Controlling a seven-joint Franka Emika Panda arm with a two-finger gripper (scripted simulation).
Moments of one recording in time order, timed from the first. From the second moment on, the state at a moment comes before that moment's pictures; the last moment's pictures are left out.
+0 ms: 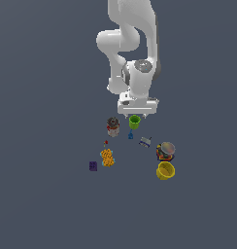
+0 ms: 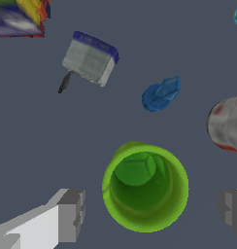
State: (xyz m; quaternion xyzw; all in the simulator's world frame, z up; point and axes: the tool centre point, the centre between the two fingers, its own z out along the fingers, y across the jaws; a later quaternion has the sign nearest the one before) arm -0.165 0.093 0.090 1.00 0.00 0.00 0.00
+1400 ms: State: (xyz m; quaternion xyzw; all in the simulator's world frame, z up) arm -0.166 0.093 0.043 1.00 0.00 0.00 0.00
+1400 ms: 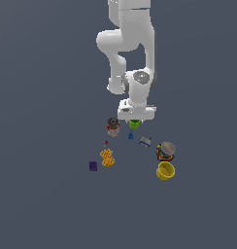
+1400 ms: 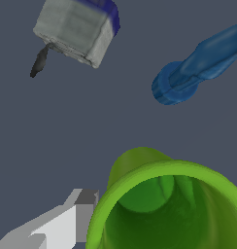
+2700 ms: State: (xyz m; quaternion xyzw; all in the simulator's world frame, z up) arm -0.098 0.023 0.138 1.00 0.00 0.00 0.00
